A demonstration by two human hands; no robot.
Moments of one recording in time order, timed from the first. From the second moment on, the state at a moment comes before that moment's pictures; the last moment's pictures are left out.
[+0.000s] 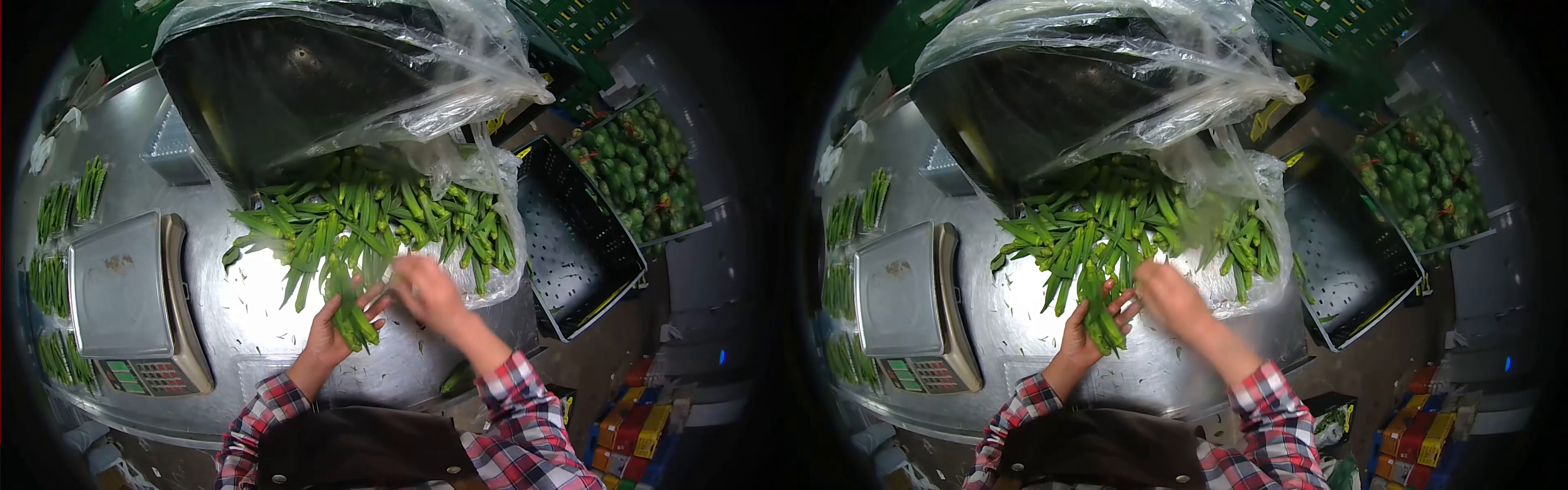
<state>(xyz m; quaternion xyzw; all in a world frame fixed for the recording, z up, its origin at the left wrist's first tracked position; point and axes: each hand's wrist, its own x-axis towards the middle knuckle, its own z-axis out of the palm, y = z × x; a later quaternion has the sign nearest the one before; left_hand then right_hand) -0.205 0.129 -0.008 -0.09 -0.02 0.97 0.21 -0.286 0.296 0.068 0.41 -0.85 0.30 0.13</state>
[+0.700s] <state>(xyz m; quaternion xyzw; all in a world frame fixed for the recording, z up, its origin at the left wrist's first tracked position) -0.074 0.021 0.056 0.14 0.93 0.30 0.17 -0.416 0.311 0.025 0.17 -0.95 0.20 0.19</state>
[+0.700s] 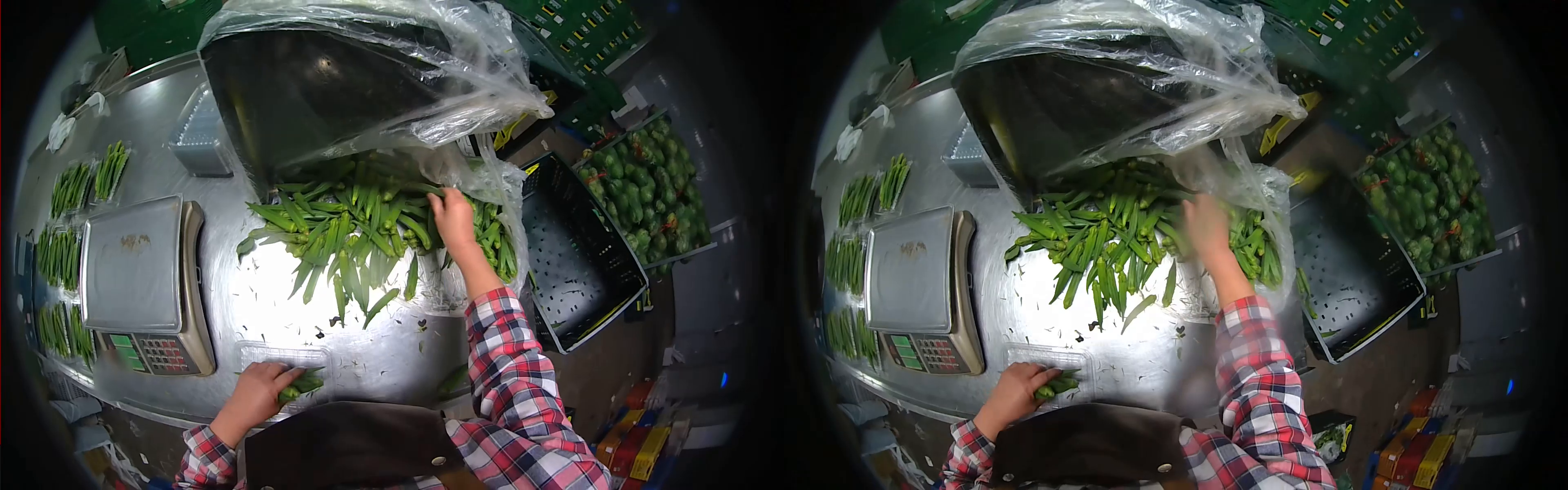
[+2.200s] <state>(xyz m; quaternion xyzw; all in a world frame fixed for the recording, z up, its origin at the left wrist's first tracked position) -0.202 0.125 -0.012 -0.24 0.18 0.93 0.20 -0.246 0.294 0.032 0.04 -0.86 0.49 -0.17</state>
